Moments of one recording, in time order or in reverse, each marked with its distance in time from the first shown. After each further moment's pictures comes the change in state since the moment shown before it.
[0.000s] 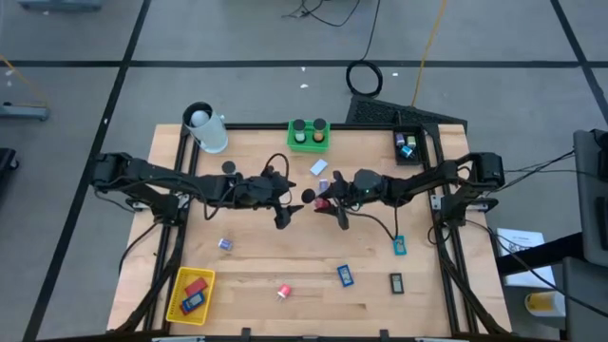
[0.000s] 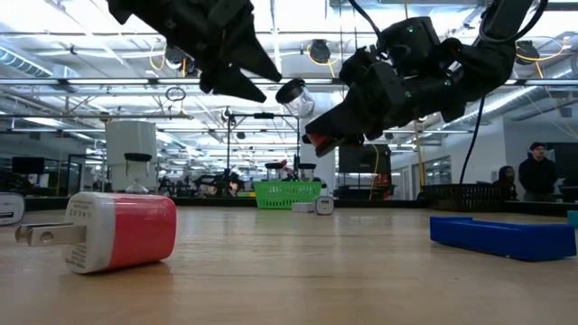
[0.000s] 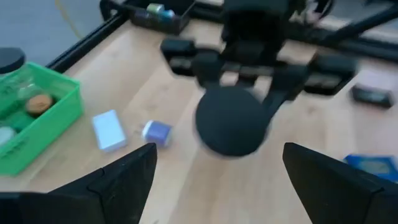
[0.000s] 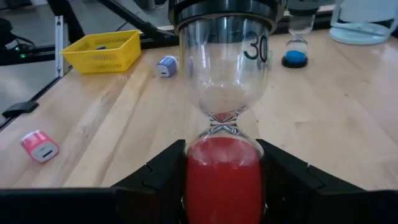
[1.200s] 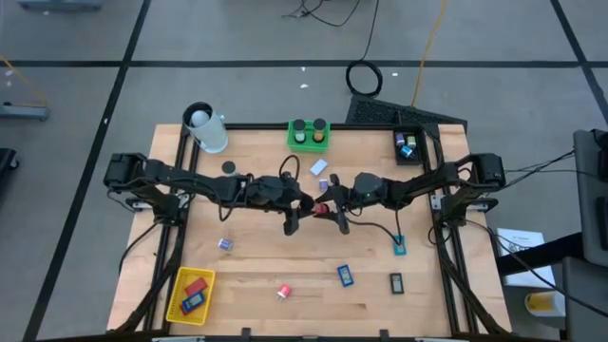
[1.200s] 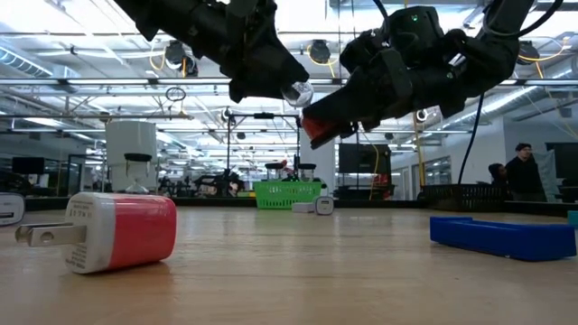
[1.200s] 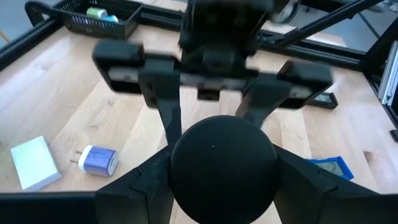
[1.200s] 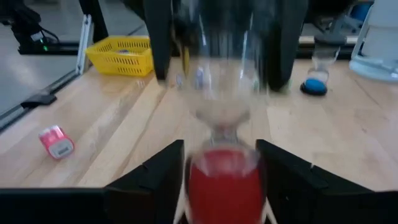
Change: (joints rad) left arm 0.024 0.133 0.045 0.150 0.200 0.036; right arm 0.052 -0.001 0.013 0.035 -0.014 -0.088
